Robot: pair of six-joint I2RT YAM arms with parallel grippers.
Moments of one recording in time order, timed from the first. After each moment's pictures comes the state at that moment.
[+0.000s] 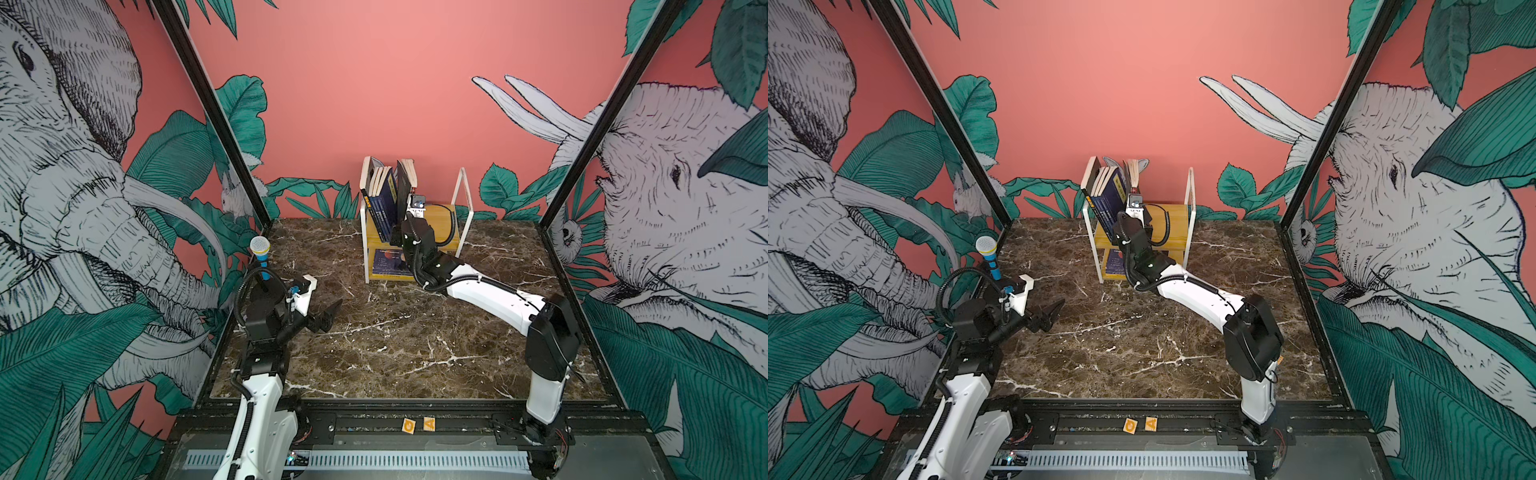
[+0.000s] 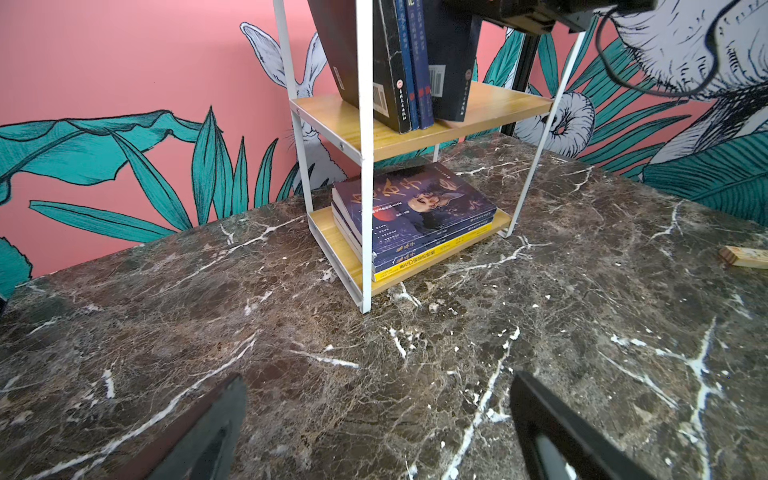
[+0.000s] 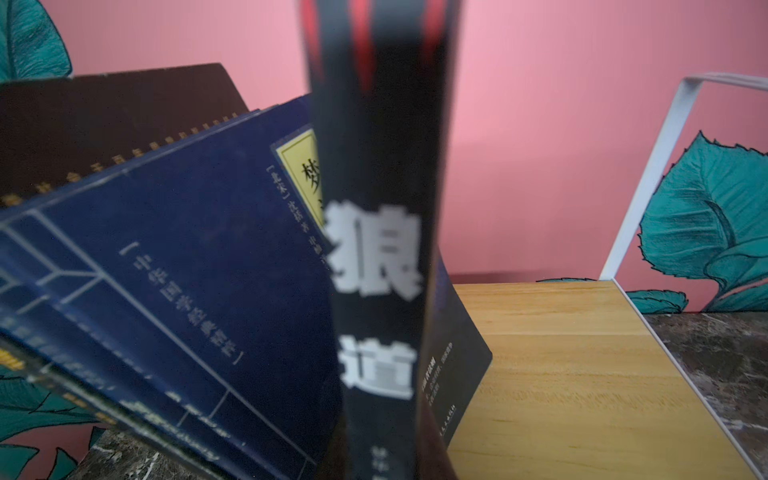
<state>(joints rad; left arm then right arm) 0.11 0.70 0.39 0.06 0.74 0.21 0.82 1.88 1.62 0.13 0.61 0.26</state>
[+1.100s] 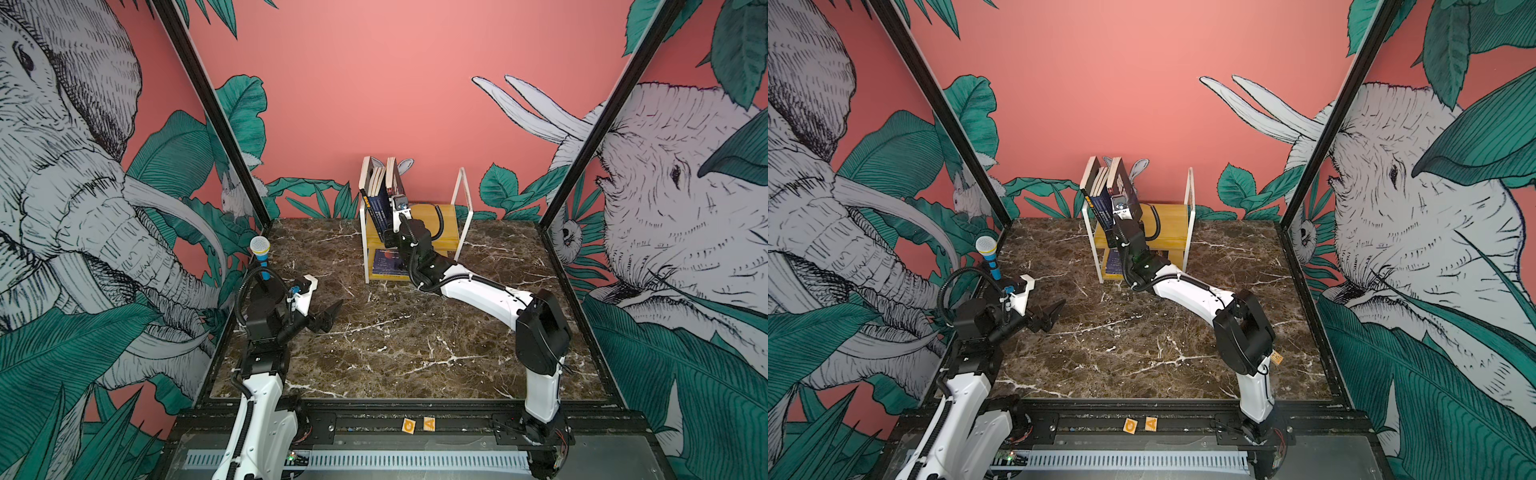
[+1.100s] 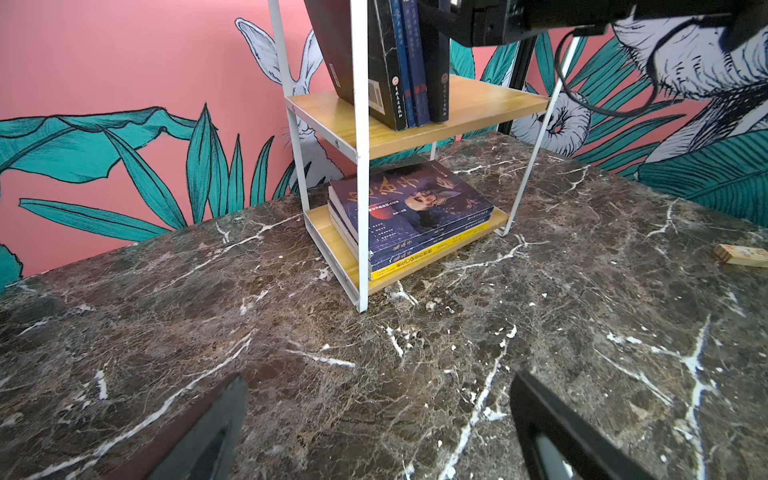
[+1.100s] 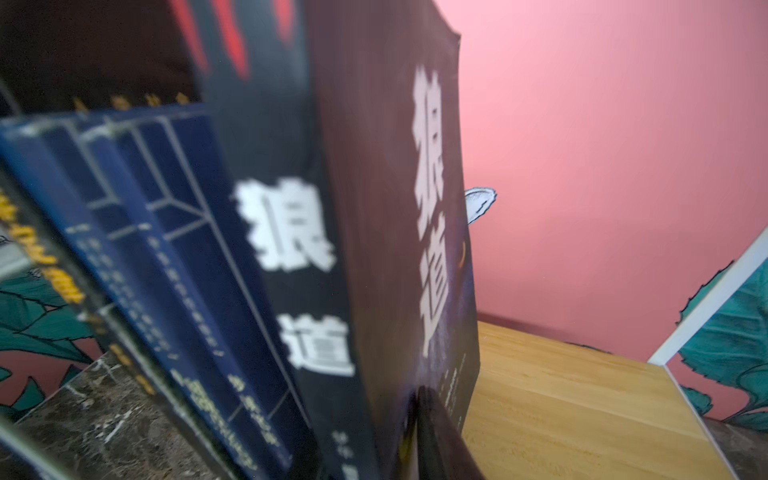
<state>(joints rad) 0.11 0.71 0.39 0.06 0.75 0.20 0.81 1.93 1.60 0.27 0.48 0.03</state>
